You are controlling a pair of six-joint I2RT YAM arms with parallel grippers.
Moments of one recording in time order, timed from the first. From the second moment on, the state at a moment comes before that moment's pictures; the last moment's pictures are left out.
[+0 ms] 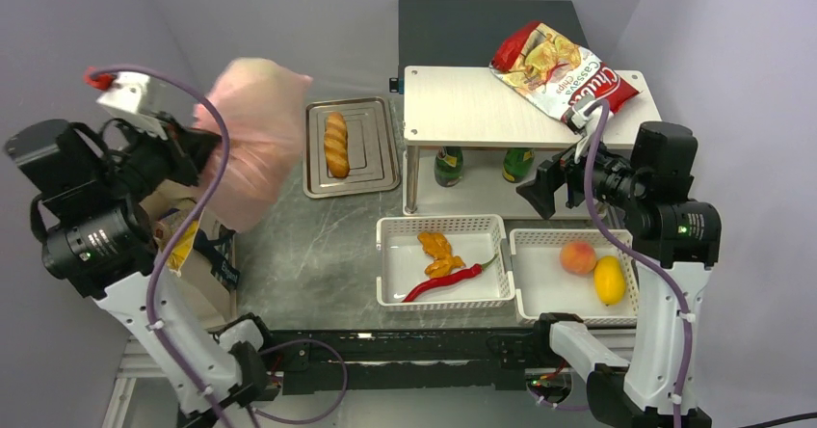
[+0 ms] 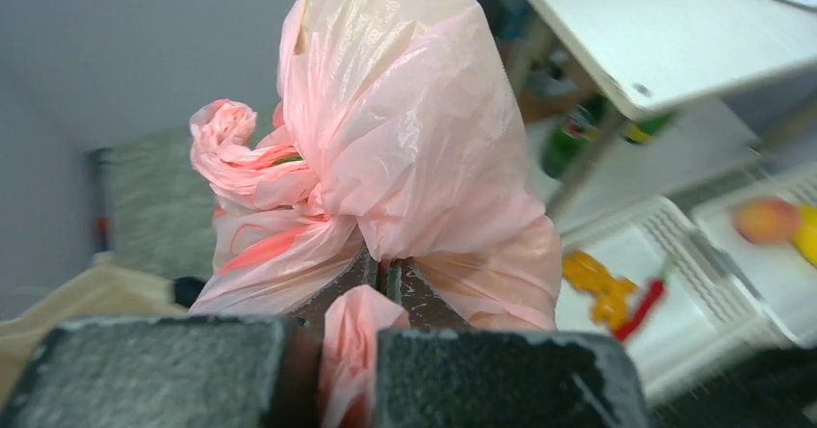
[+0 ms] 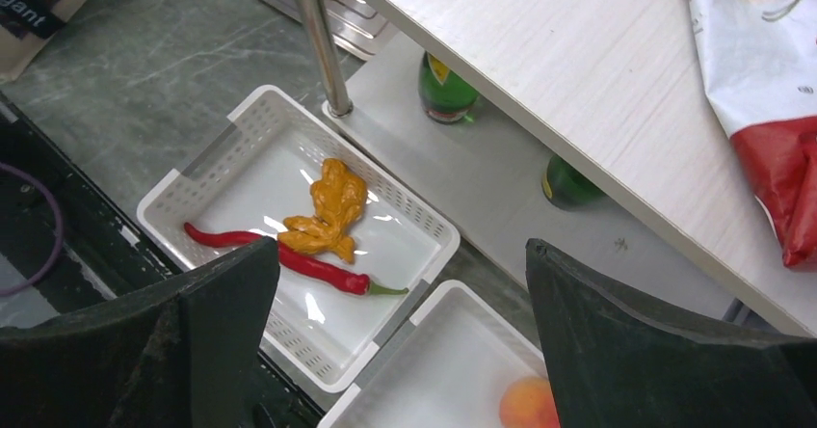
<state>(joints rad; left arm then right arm) 0.64 1.05 1.93 -1.12 0.96 0.16 -0.05 0.98 1.63 -1.17 -0.65 -0.37</state>
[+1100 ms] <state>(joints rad) 0.07 0.75 0.81 -0.93 0.55 0.41 0.54 1.15 1.59 -1.24 -0.70 -0.53</state>
